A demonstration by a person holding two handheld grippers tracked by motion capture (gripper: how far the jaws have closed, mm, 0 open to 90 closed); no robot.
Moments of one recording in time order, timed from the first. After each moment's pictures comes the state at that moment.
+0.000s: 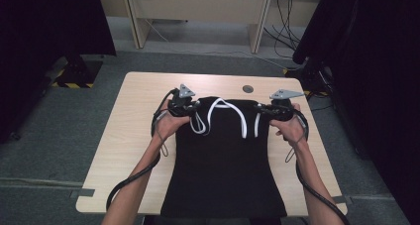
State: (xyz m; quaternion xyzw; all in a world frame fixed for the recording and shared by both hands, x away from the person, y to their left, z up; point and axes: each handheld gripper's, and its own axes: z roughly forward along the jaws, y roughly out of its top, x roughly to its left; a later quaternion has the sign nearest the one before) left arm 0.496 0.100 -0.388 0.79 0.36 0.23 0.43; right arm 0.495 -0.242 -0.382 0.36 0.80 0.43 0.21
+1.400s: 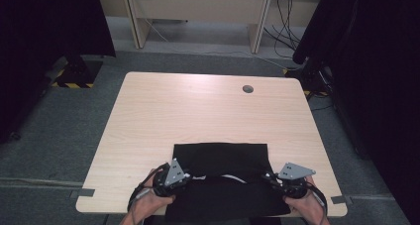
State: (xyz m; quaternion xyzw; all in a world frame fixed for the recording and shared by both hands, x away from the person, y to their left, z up) left arm 0.319 0.117 -0.481 0.86 0.27 0.20 0.39; right arm 0.318 -0.274 -0.473 0.29 0.86 0.38 0.17
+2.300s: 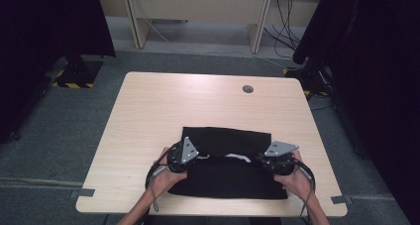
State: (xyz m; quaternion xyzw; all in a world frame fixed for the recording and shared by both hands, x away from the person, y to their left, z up) left arm 0.361 0.092 -0.458 0.83 0.26 0.27 0.40; right arm 0.367 -0.244 -0.440 0.26 0.88 0.35 0.19
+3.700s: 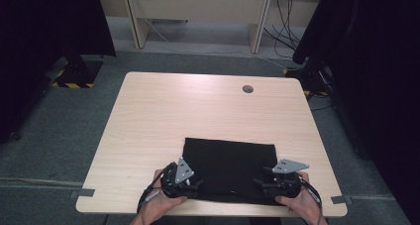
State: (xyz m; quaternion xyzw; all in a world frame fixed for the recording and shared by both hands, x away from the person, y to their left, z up) left arm 0.299 0.098 -0.481 0.85 0.32 0.20 0.38; right arm 0.315 -0.257 -0.470 0.35 0.85 0.36 0.13
